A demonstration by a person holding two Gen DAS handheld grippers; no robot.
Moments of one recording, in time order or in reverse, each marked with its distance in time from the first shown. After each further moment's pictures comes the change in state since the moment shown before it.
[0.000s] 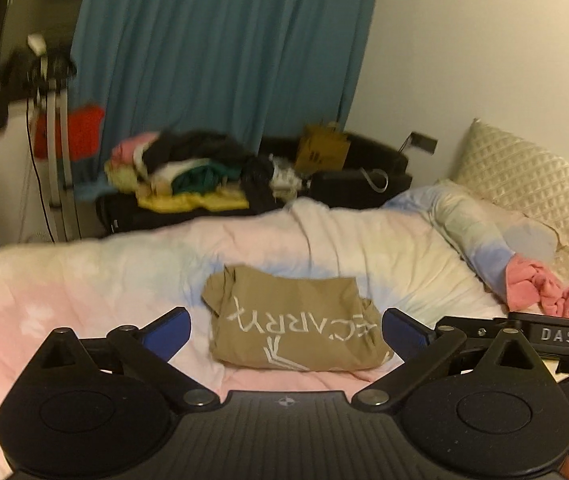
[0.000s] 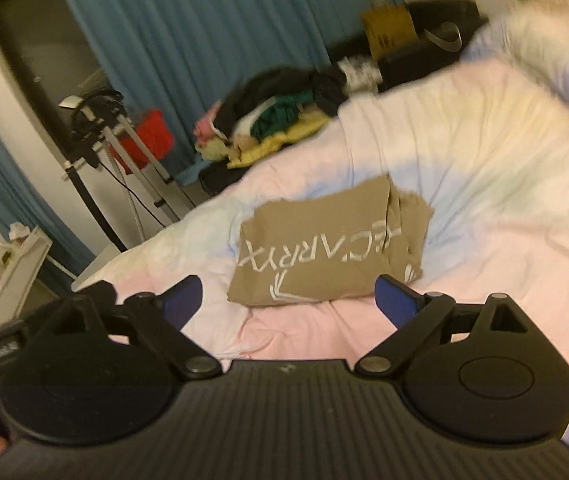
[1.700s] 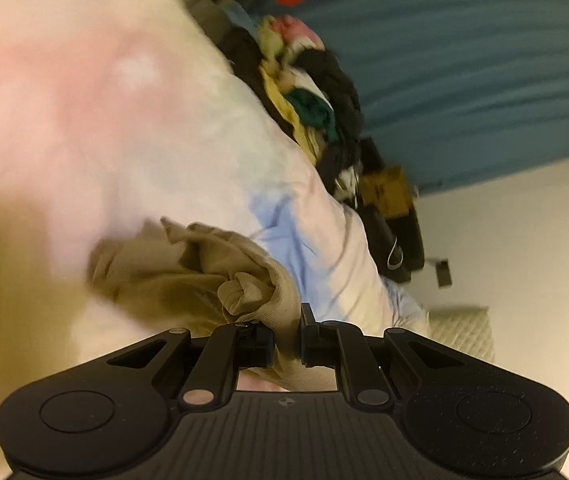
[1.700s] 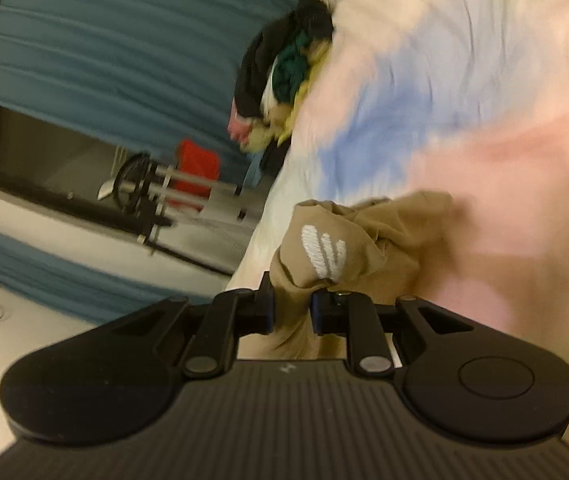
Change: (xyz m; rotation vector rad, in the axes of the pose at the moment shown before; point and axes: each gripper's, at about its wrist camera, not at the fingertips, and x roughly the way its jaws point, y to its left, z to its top) left arm 0.060 0.180 -0.062 -0.988 0.183 -0.128; right arm 0.083 -0.008 -0.017 0.609 0.115 0.271
